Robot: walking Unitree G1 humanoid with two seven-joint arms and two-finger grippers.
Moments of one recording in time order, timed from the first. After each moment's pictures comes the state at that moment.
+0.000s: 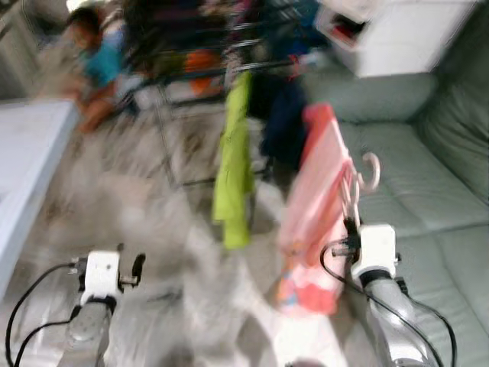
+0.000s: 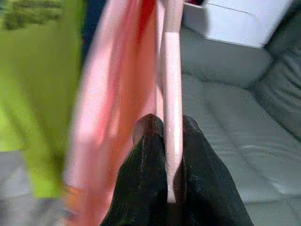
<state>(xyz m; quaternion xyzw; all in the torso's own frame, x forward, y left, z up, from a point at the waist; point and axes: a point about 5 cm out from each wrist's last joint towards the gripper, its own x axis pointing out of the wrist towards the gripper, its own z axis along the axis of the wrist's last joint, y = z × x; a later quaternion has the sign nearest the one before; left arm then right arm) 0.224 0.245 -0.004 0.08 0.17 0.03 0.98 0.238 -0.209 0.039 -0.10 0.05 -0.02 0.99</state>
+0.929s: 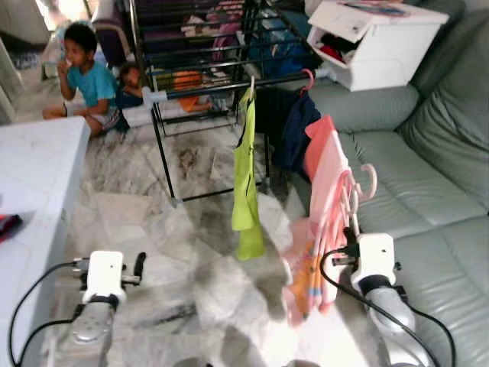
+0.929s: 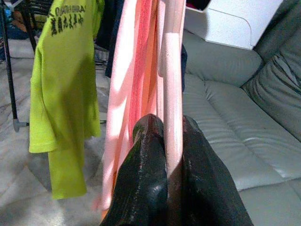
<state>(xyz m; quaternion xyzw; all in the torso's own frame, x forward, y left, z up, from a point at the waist) 0.217 0.240 -0.011 0.10 0.17 0.05 0.98 0.234 -0.208 0.033 -0.11 0.07 -0.01 0.99</state>
